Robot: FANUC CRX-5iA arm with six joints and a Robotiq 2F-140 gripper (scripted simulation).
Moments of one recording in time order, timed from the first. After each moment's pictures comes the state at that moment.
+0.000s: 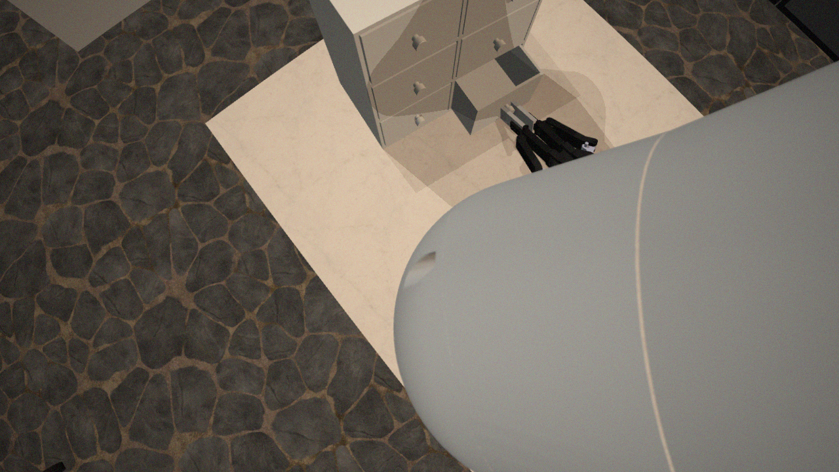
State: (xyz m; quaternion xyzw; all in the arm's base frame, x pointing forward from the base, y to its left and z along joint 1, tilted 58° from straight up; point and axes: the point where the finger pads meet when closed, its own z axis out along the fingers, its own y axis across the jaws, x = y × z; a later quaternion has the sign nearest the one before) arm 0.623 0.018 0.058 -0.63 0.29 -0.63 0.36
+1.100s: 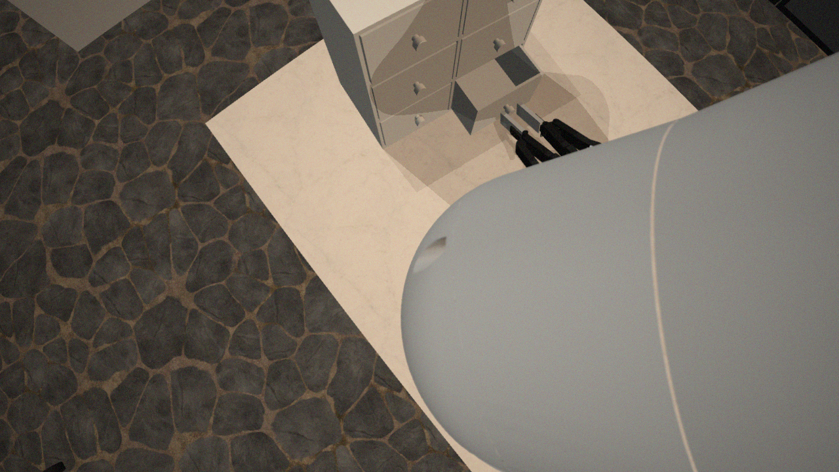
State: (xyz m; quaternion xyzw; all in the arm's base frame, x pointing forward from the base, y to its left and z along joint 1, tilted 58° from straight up) arm 0.616 0.019 0.055 -0.63 0.29 -0.63 0.36
